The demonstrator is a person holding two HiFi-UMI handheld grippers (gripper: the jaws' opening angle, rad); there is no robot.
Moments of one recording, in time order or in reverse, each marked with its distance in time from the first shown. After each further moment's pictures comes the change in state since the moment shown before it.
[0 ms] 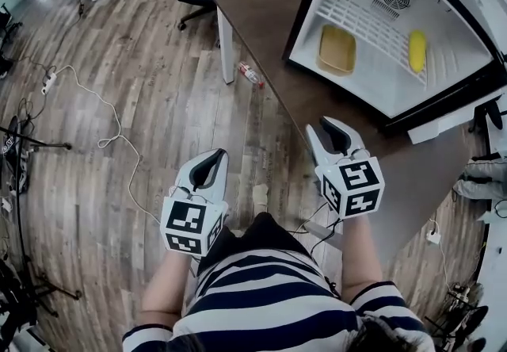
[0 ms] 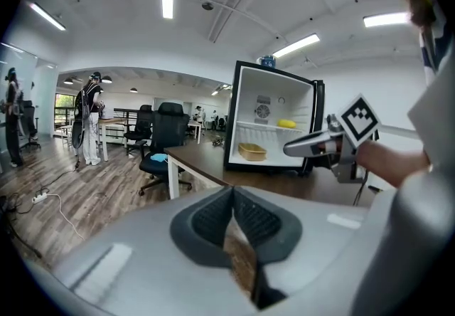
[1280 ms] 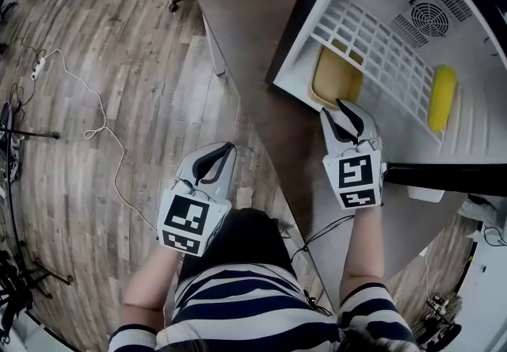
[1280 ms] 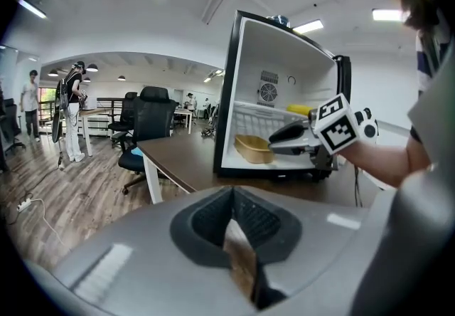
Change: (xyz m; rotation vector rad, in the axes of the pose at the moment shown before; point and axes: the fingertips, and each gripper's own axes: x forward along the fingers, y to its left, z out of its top) left arm 0.189 -0.006 0.034 0.018 0.099 -0.069; right arm 0.140 -0.173 -0.006 -0.391 0.094 -0.058
